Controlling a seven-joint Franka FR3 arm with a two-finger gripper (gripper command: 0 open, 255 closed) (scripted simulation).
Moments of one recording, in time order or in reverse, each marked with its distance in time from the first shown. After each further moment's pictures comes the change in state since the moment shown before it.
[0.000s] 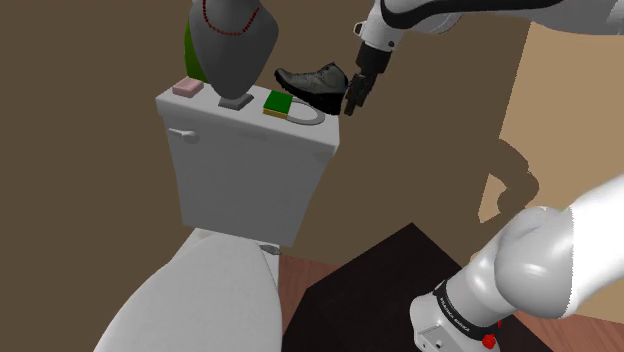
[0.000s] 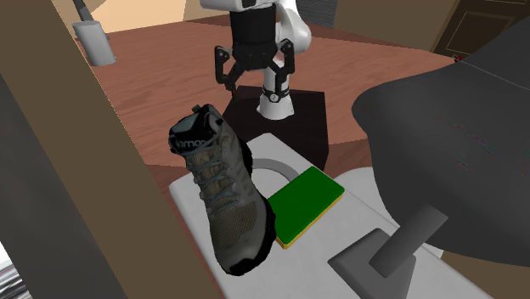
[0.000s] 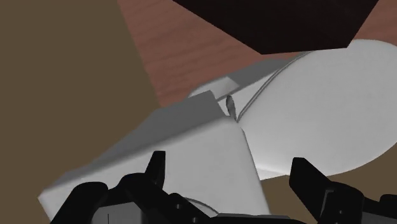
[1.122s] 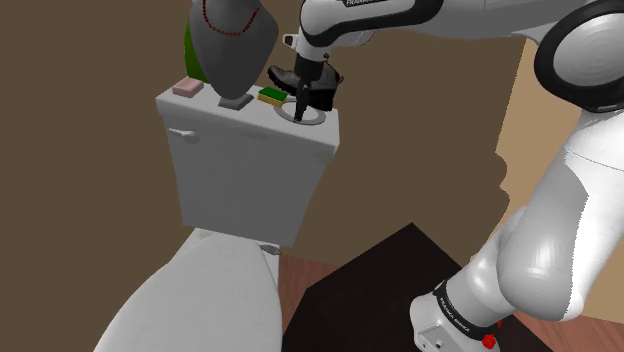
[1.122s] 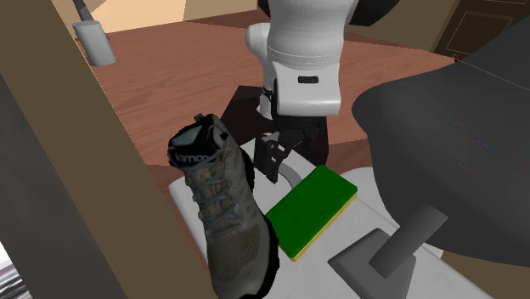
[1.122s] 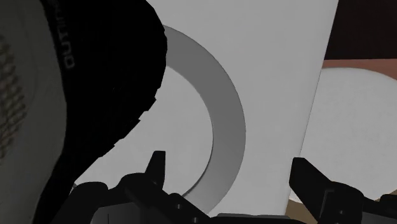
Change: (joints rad) arm 0.067 0.431 0.056 0.342 0.018 0.092 -0.363
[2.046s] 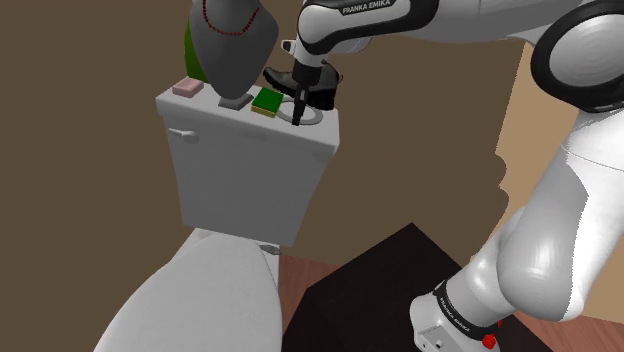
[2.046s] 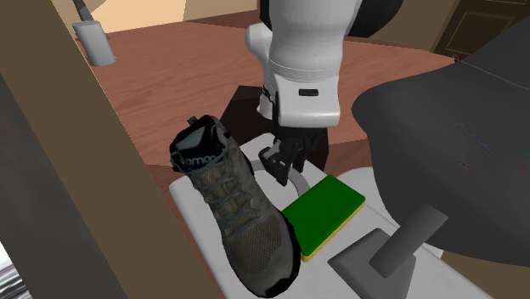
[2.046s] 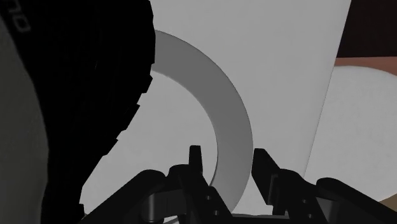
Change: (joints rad) arm 0.002 0.011 0.002 -0.023 0.002 0.040 0.001
